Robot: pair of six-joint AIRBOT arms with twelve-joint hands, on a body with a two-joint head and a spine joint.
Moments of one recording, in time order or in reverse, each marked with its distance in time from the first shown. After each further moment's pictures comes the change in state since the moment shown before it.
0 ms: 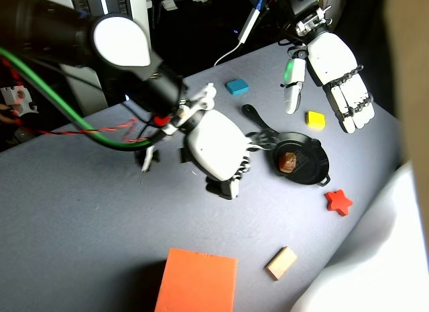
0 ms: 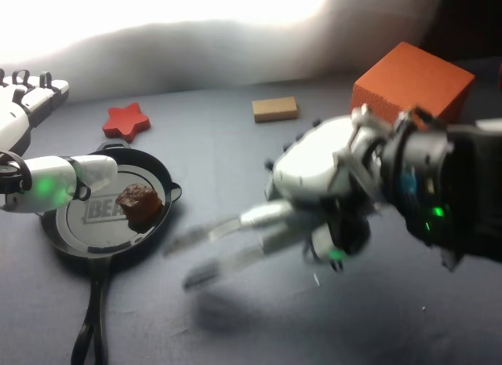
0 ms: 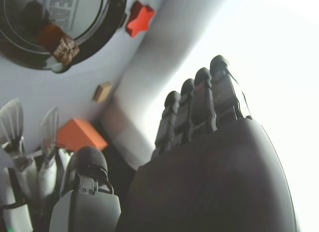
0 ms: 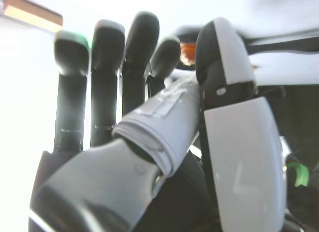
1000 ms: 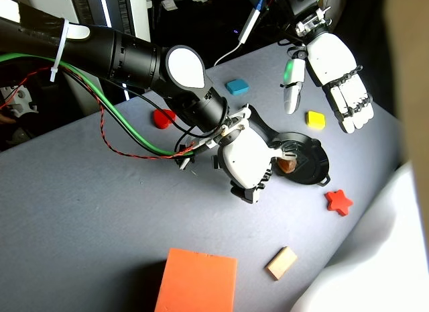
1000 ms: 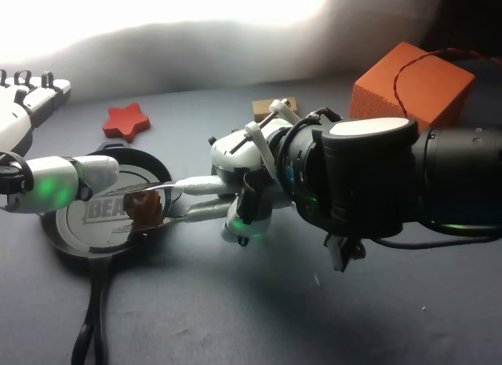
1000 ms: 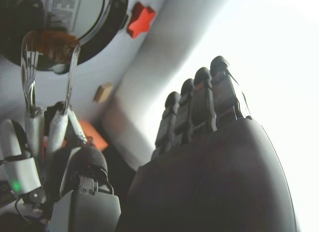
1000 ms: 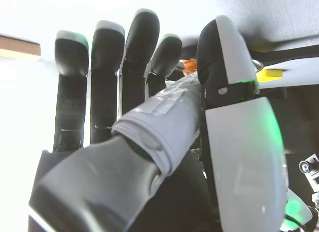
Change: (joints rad) left arm 0.002 -0.003 0.000 0.000 -0.001 -0.004; right arm 0.012 -0.326 0.295 -0.079 -0.140 0.371
